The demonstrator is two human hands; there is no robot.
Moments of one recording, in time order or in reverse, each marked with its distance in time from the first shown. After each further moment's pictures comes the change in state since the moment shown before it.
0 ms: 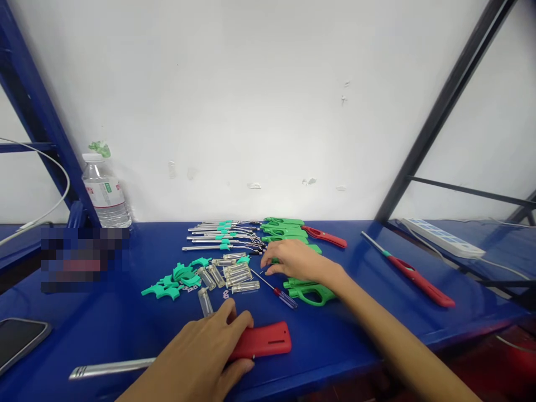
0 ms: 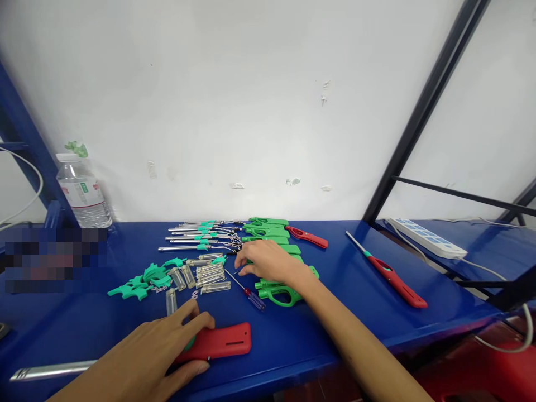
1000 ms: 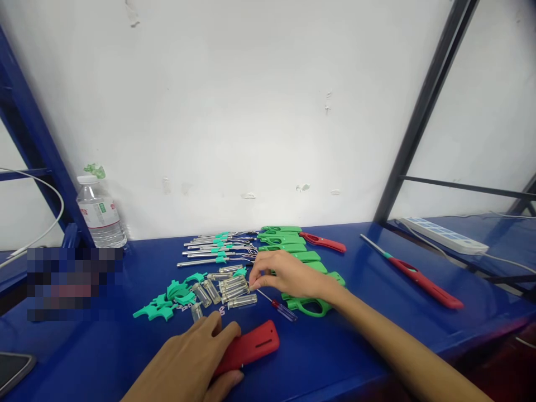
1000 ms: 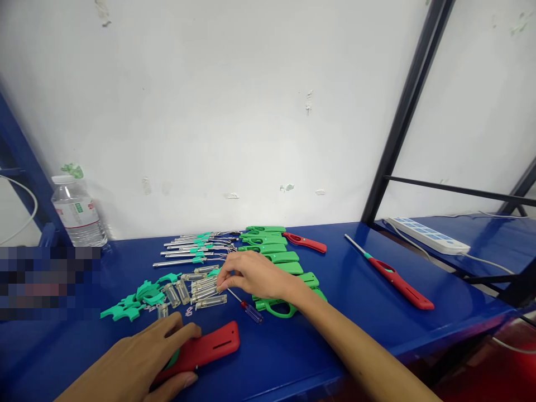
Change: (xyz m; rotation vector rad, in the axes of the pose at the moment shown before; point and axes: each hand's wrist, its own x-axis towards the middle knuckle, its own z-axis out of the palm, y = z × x) left_hand 0.006 -0.021 0.006 0.043 0.076 -0.031; right_hand 0.002 -0.017 0.000 0.343 0.137 -0.150
